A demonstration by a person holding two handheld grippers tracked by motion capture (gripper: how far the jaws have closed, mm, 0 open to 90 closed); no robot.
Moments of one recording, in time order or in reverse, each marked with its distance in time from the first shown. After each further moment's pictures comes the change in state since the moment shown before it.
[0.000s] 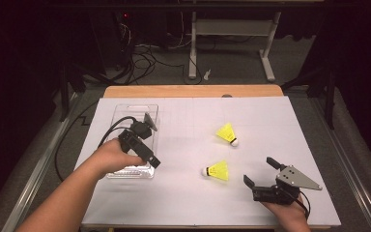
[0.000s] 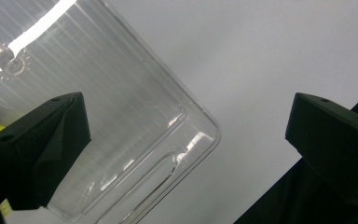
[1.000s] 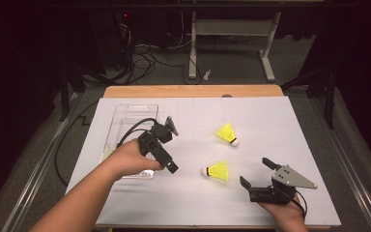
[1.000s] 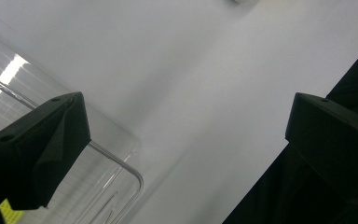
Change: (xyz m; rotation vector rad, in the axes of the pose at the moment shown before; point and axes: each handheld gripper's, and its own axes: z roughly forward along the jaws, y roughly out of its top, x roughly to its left) left arm -0.048 -0.004 0.009 0.020 -0.053 0.100; right arm 0.008 0.003 0.006 0.024 0.025 -0.012
